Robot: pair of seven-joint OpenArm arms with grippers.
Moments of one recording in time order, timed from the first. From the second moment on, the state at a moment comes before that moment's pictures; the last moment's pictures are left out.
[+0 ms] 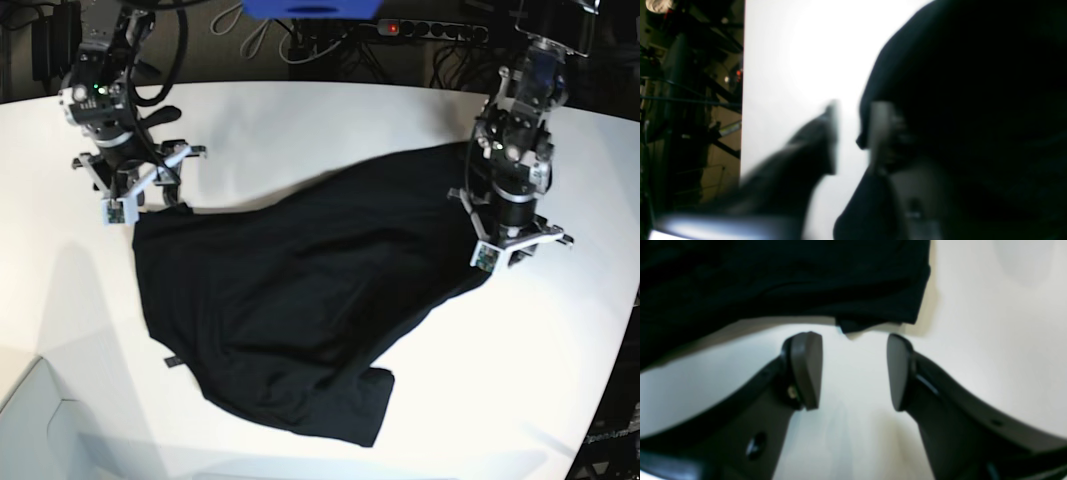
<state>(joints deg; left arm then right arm) 5.4 -22.2 11.1 94.9 14.2 3.0 33.1 -18.7 -1.5 17.4 114.2 6.6 18.0 -47.7</state>
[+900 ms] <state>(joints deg) -11.6 -17.6 5.0 85.4 14.1 2.9 33.4 4.1 0.5 4.5 82.5 6.7 18.0 -46.9</state>
